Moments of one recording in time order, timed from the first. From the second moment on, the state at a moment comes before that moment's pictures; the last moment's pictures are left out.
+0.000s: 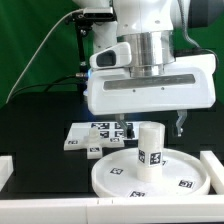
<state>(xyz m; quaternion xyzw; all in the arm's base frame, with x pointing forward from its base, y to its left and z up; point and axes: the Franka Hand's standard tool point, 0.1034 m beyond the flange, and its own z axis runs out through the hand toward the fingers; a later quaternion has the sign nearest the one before) 0.557 0.043 0.076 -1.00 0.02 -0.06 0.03</state>
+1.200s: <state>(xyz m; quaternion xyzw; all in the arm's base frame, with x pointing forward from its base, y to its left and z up) 0.559 0.044 0.077 -1.00 0.06 -0.08 0.01</state>
